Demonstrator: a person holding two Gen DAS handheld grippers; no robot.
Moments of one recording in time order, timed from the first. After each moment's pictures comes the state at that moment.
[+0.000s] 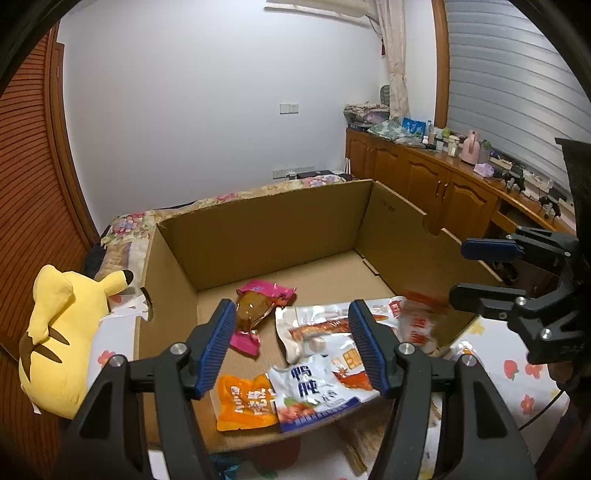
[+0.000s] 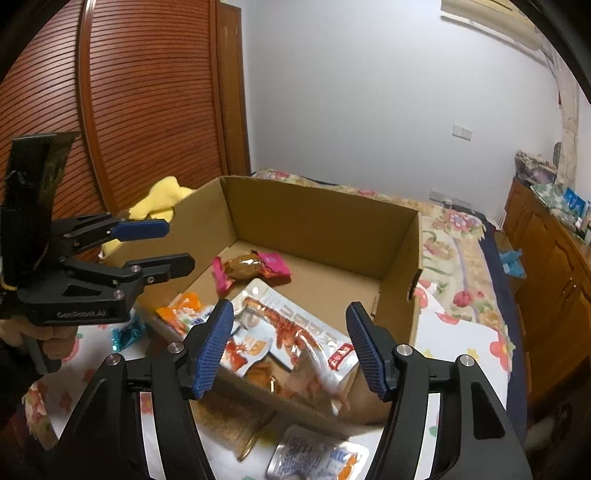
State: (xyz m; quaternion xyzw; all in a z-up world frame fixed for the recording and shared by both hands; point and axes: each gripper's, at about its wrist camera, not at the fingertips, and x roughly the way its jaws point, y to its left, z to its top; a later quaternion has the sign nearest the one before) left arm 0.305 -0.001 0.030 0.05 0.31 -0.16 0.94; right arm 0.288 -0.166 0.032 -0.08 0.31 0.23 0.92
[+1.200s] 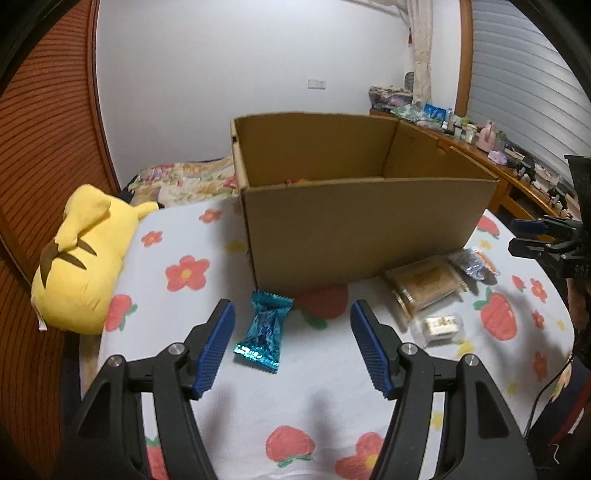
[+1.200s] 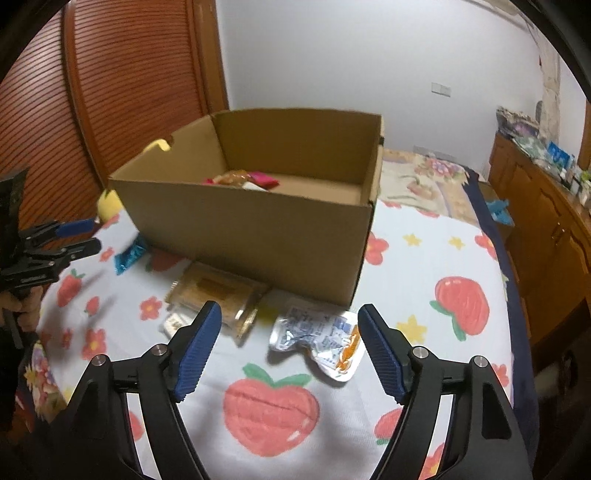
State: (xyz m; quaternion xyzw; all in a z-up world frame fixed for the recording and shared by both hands) left arm 0.205 0.079 -0.037 0.02 0.36 -0.11 0.93; right arm 0.219 -0.205 -0.024 -0.06 0.38 0.19 0.90
